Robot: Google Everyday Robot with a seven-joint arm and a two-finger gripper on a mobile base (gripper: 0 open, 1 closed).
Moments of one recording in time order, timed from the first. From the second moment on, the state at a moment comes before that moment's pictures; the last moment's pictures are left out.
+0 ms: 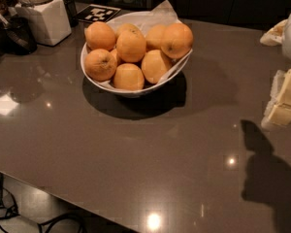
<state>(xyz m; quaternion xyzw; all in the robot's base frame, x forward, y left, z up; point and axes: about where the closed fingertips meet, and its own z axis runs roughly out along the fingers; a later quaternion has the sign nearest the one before) 0.438 -0.216 0.979 -0.60 0.78 -0.04 0.16</state>
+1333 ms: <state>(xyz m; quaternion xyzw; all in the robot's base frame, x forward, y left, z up) 0.480 -0.184 0.983 -0.64 0.75 -0.02 0.12</state>
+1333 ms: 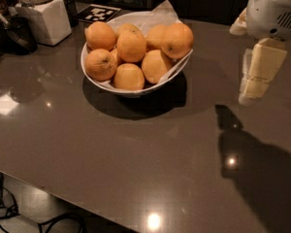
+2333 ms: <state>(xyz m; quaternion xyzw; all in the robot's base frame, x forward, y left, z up) 0.511 -0.144 1.017 -0.64 0.74 -0.05 0.18</state>
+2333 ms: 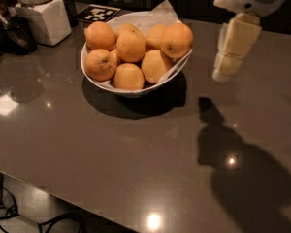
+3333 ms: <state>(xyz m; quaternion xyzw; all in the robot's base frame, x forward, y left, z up) 0.555 -0.103 1.034 -0.64 0.74 -0.05 0.20</state>
